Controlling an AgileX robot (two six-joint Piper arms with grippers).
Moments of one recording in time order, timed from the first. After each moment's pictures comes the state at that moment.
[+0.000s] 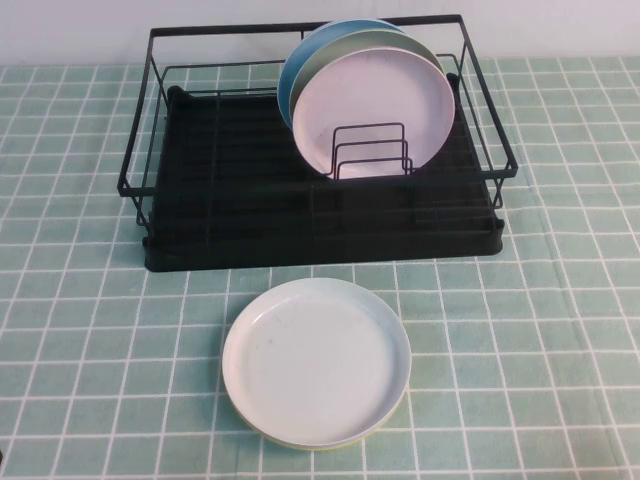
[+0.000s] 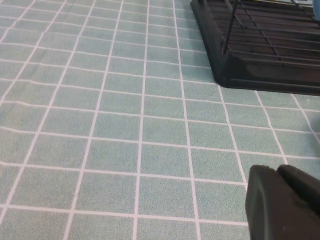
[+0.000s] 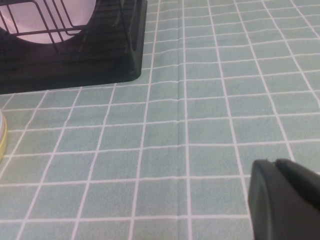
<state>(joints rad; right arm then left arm) 0.01 -0.01 0.03 0.31 0.37 -0.17 -0.08 -0.01 0.02 -0.02 0.35 -0.02</state>
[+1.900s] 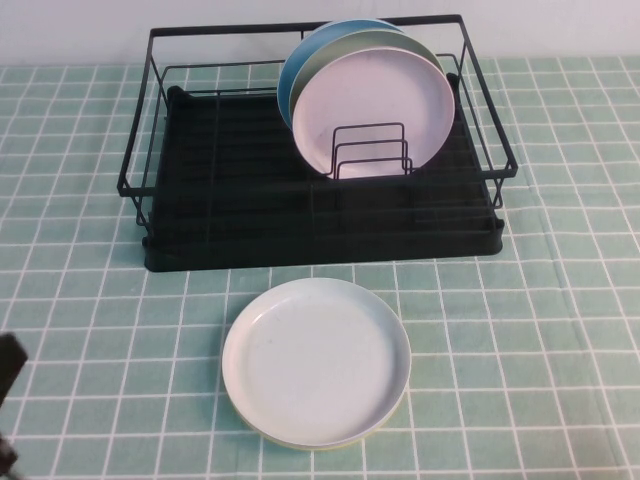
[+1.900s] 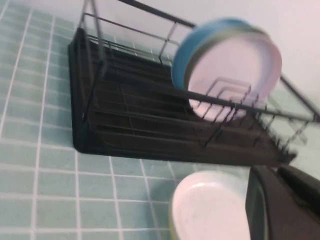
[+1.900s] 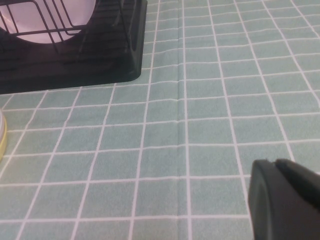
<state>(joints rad) 0.01 -0.01 0.03 0.31 0.37 -0.17 -0.20 0.25 -0.35 -0.42 0.42 0.07</state>
